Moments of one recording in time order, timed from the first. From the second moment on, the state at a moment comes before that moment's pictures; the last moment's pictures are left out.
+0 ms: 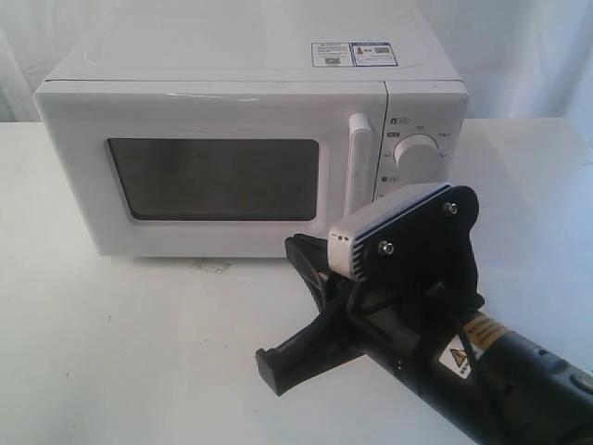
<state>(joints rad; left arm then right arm) -0.11 0.01 0.02 -0.28 0.24 0.32 1.01 1.26 -0.43 0.68 -0.69 -0.46</state>
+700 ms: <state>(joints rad) -0.08 0.00 0.02 -0.05 0.43 0.11 1.01 1.26 -0.43 0.68 -0.69 -0.46</state>
